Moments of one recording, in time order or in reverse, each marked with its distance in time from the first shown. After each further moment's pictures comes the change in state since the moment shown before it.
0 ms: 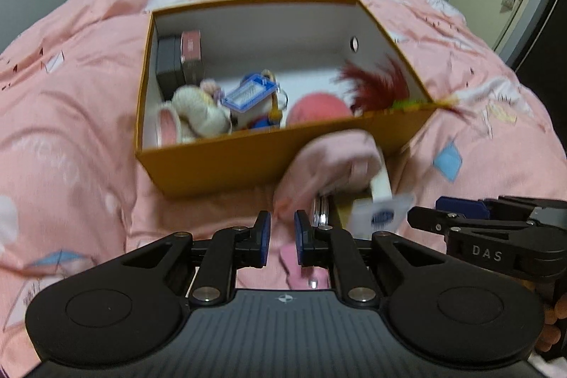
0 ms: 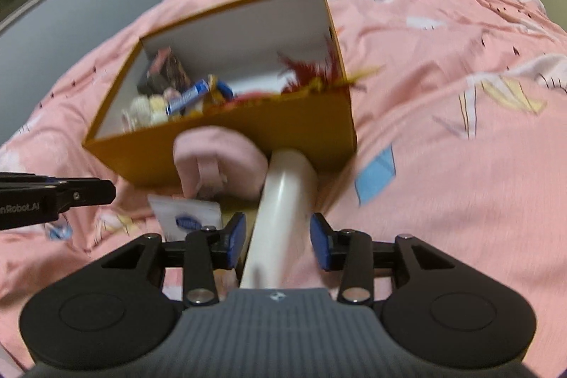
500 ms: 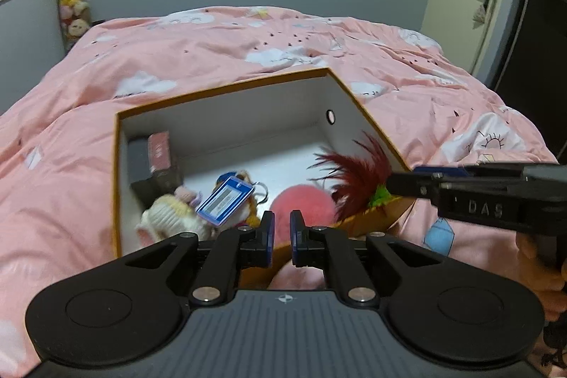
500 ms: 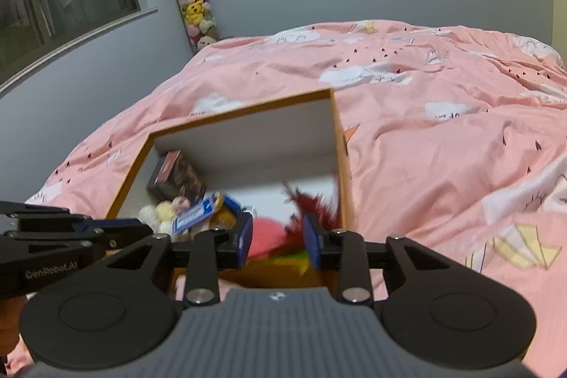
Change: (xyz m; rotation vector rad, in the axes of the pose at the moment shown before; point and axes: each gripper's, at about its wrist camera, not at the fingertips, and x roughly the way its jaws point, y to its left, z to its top) left arm 0.003 -0.020 0.057 0.109 -0.187 -0.013; right arm -0.008 -0.017 0.073 -0.014 -0.225 0.097
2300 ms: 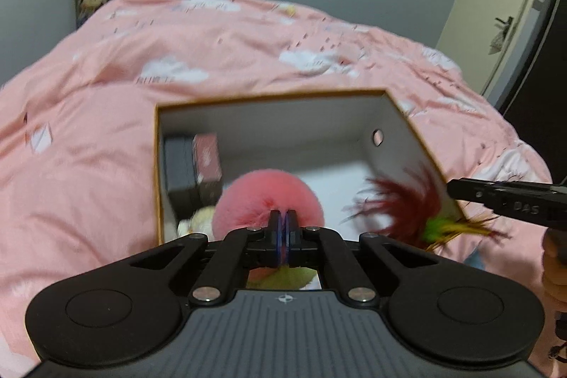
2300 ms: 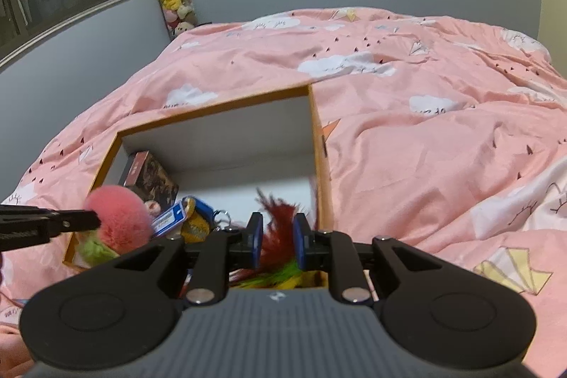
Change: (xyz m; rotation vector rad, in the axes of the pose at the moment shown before) left arm 0.016 0.070 0.028 -0.102 0.000 -0.042; right arm 0.024 -0.012 0.028 0.015 0.019 -0.082
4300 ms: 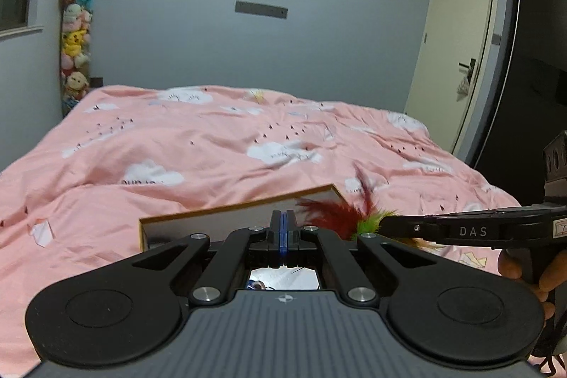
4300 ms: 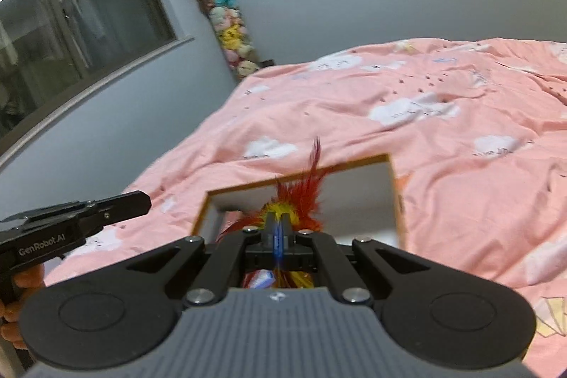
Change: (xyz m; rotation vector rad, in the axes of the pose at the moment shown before) left arm -0.051 -0.036 0.025 0.086 -0.255 -0.044; right arm -0.034 0.021 0.036 0.042 -0.074 0.230
